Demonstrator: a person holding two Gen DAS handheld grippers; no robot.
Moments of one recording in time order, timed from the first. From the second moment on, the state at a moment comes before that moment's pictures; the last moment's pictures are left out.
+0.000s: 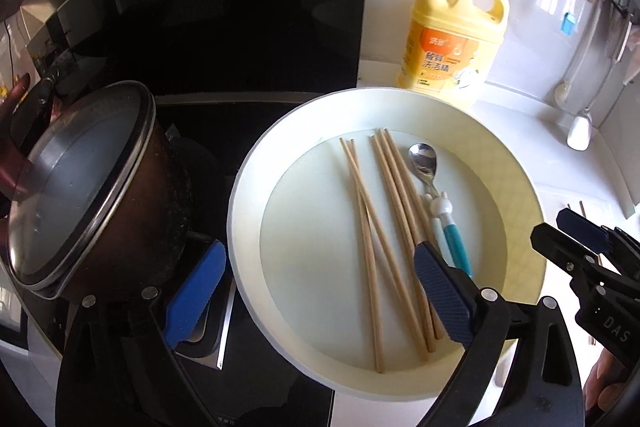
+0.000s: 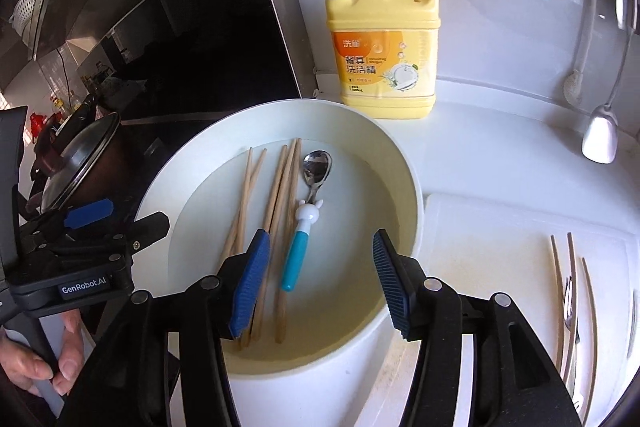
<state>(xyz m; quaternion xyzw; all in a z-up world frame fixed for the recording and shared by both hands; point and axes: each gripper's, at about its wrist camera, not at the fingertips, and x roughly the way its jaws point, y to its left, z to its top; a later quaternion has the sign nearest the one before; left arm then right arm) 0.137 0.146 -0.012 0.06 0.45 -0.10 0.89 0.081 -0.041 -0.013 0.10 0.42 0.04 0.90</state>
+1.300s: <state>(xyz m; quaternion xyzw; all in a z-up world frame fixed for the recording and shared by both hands) -0.036 -0.134 -0.074 0.08 0.43 -0.15 0.89 -0.101 -0.302 -0.083 0.09 0.40 -0.05 0.91</state>
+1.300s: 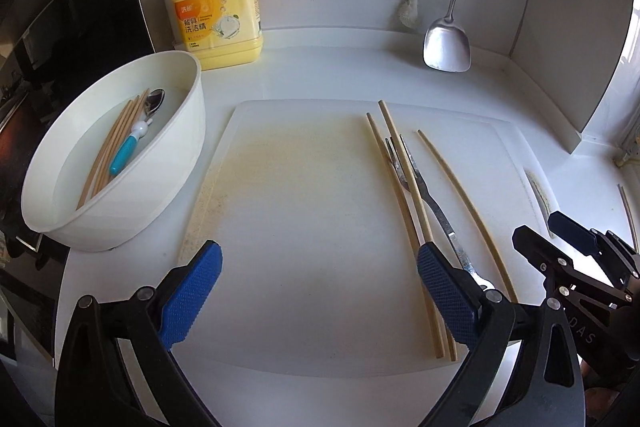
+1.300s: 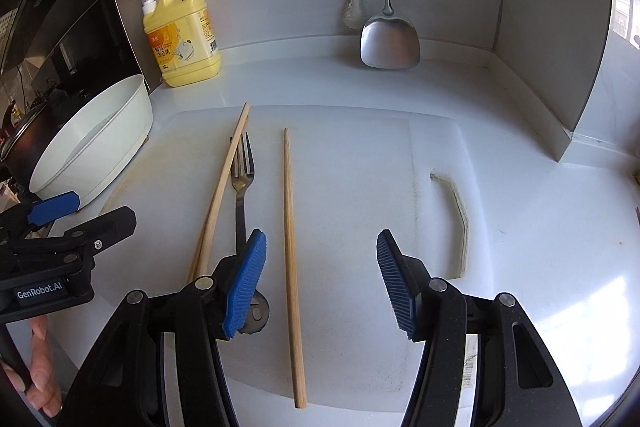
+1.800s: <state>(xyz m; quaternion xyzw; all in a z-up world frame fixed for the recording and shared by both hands) -0.023 -0.163 -0.094 0.07 0.42 -0.15 0.89 -0.094 -0.311 -0.097 0.09 0.40 -0.05 0.91</state>
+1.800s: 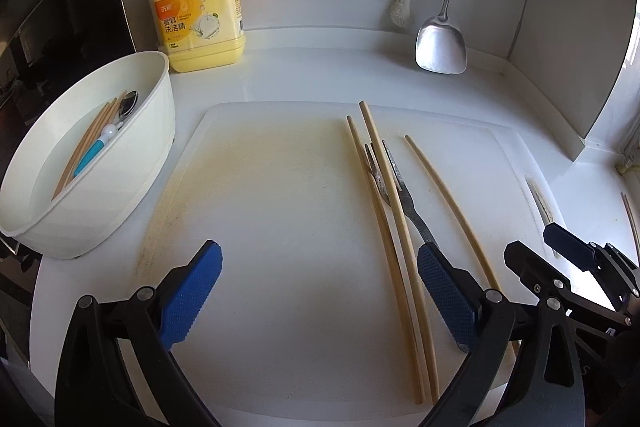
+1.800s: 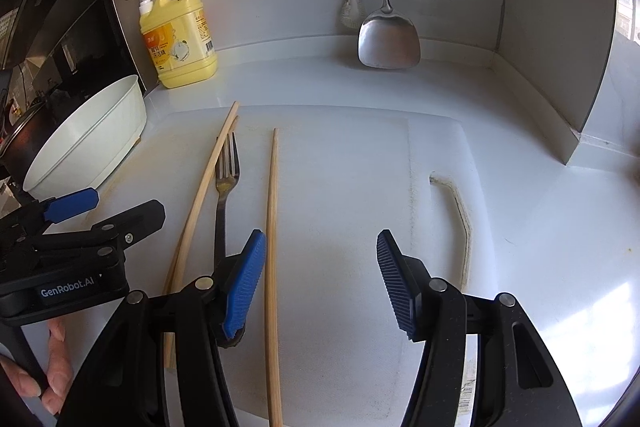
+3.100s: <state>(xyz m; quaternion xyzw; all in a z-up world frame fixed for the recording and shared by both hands) 0.010 -0.123 -0.122 0.04 0.44 -0.09 0.89 -0.062 -0.296 -0.106 0.06 0.42 -0.04 0.90</state>
